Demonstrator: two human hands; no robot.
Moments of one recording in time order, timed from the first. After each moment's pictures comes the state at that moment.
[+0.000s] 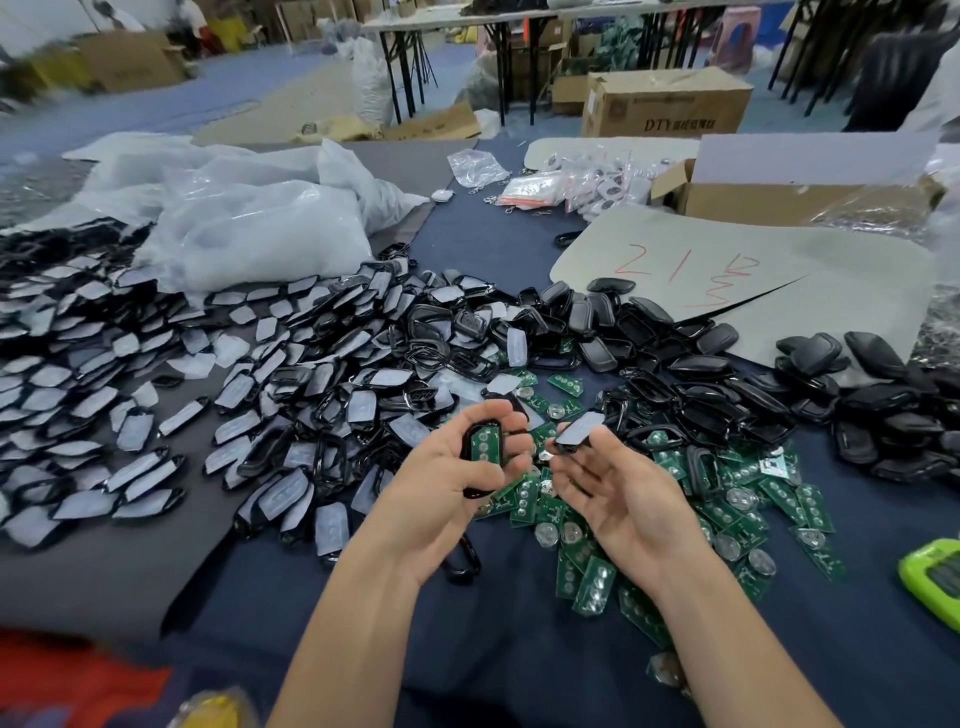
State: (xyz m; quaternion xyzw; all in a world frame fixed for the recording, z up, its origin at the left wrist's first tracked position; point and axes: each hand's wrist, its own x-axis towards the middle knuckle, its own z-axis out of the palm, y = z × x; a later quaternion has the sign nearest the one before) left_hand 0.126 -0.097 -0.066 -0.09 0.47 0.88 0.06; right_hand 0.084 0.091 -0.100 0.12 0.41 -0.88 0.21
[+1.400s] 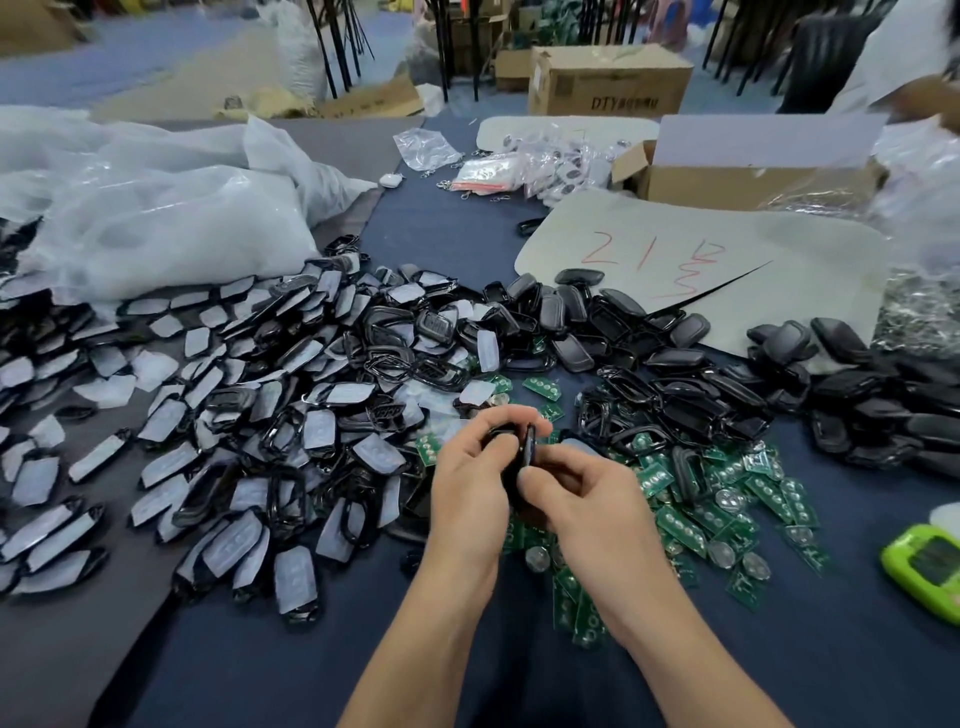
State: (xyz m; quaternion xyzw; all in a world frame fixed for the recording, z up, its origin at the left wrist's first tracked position) left_hand 0.099 -0.049 -0.066 -0.15 0.62 0.77 -0.04; right_hand 0.108 0.057 -0.065 0.03 0.75 -0.65 0.09
